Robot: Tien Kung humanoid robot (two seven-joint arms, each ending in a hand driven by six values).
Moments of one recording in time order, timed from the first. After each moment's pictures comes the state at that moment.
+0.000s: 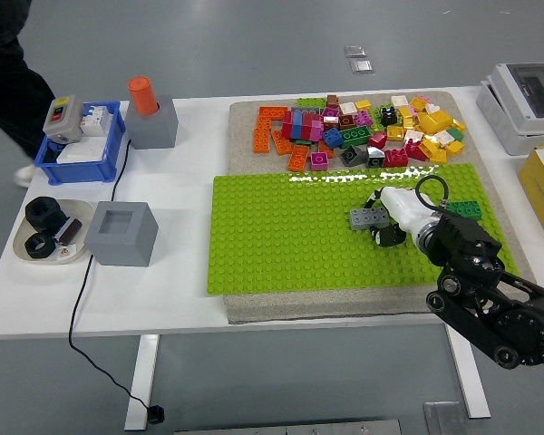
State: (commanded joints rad) left arm 0.05 0.14 -1.38 -0.18 1.10 -0.05 0.22; right arm 0.50 -0.22 0.79 1.21 -1.96 0.01 -0.46
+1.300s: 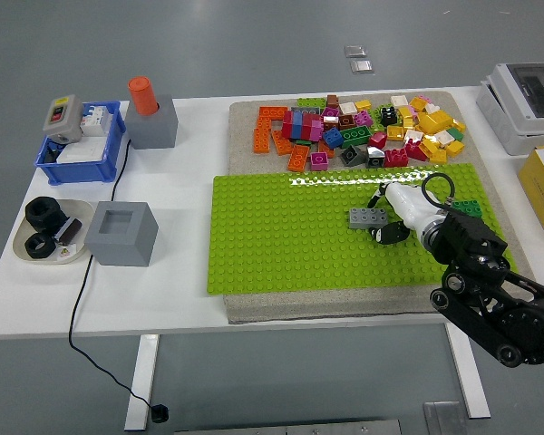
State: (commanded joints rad) left arm 0.05 0.14 -1.37 -0.18 1.09 -0.05 0.21; right arm 0.49 -0.22 0.82 1.21 -1.97 0.00 -0.44
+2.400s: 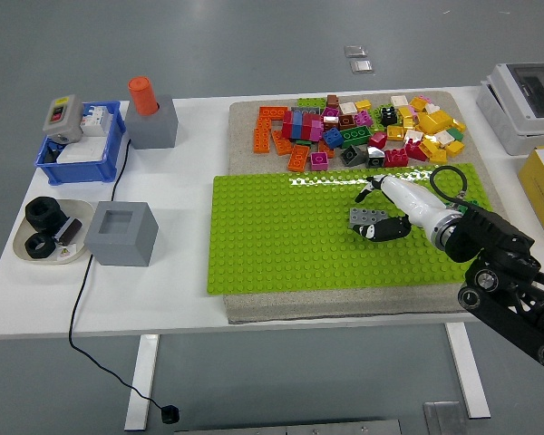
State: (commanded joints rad) left arm 0.06 0.14 -1.36 -0.18 1.08 -0.05 0.21; right arm 0.49 -0.36 0.76 1.40 -1.74 0.00 -0.39
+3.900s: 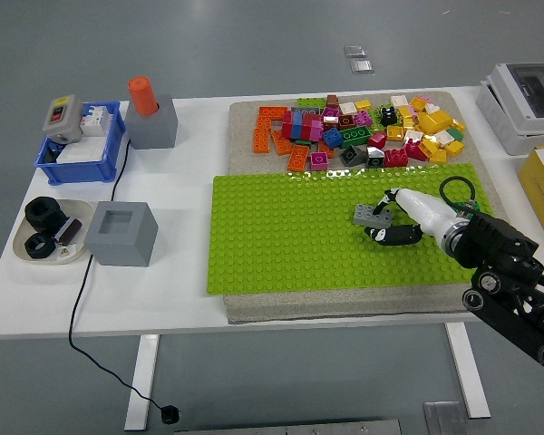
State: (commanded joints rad) left arm 0.06 0.13 -1.38 -0.18 1.09 -0.04 0.19; right arm 0.48 -0.37 0.76 1.32 -1.78 0.02 -0.39
